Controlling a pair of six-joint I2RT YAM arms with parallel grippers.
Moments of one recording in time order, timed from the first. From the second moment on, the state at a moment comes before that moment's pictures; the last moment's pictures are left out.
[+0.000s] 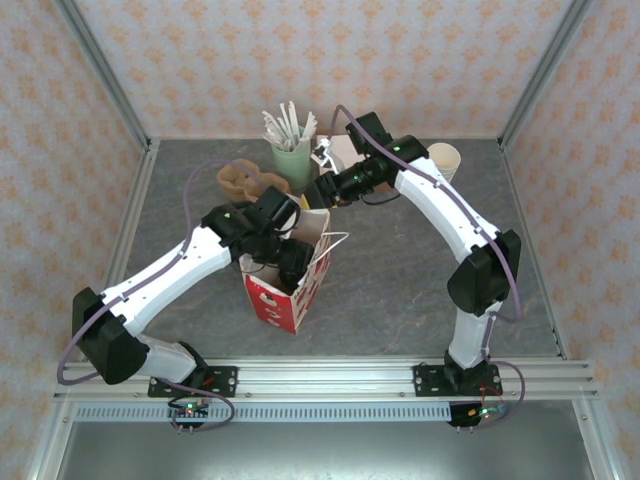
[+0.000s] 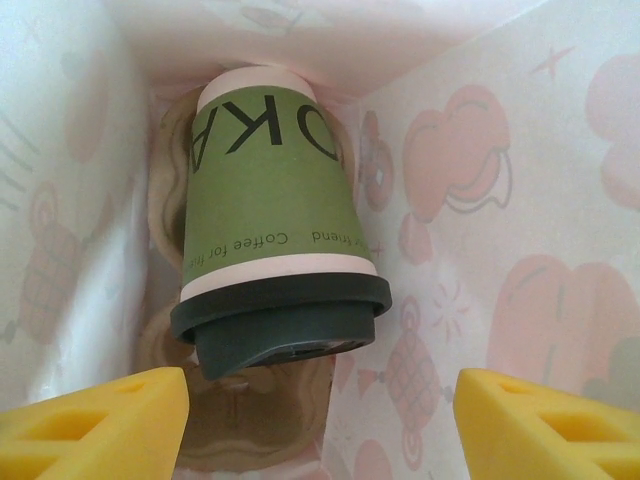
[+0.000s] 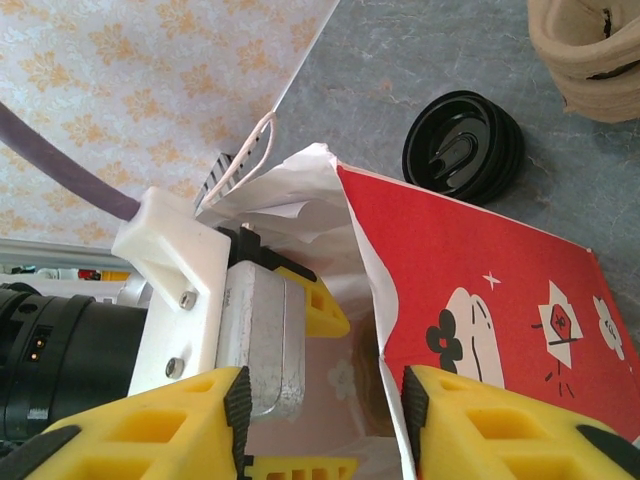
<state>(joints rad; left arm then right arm) -0.67 1.40 1.30 -1.05 0.10 -0.49 0.54 1.86 1.92 -1.07 -0.88 0.12</state>
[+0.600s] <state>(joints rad) -0.70 1.47 1.28 -1.10 0.04 -0.42 0.55 1.87 1.92 -1.08 -0.87 0.11</state>
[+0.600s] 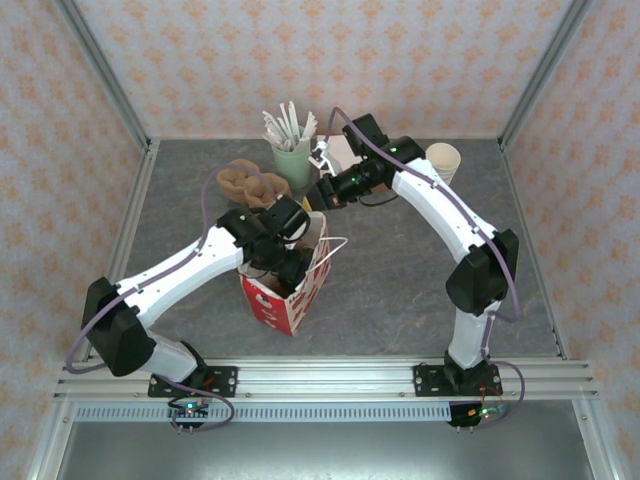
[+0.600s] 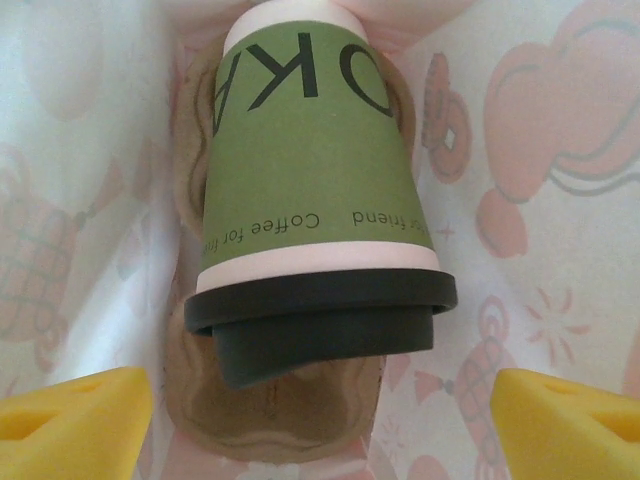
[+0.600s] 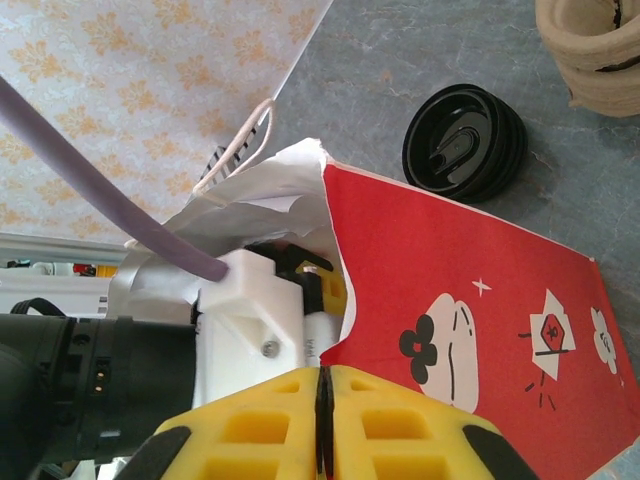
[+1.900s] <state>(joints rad) -0.71 1.59 1.27 -1.01 0.00 -0.36 0.55 1.87 1.92 -1.08 -0.85 0.11</state>
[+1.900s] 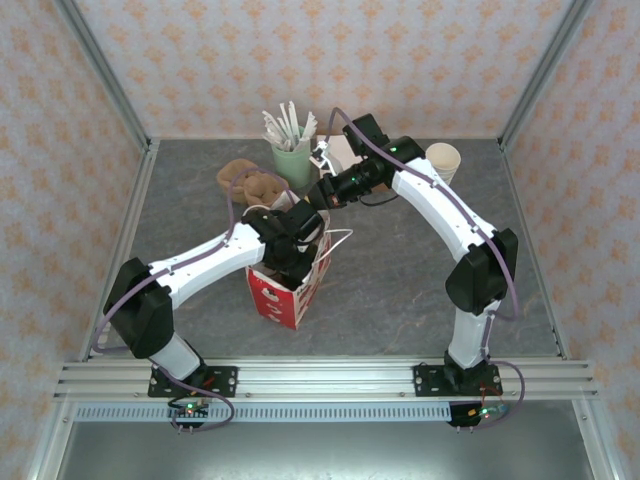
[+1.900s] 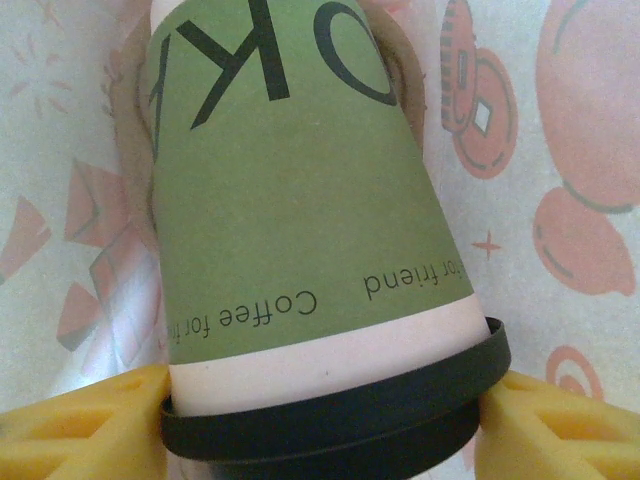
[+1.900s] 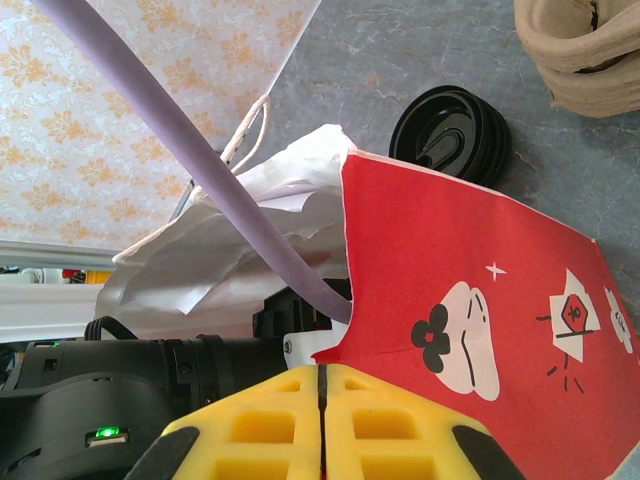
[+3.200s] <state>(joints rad) -0.71 1.53 1.36 -1.12 -0.02 -0.42 0.53 1.86 1.88 -0.99 -0.83 0.17</state>
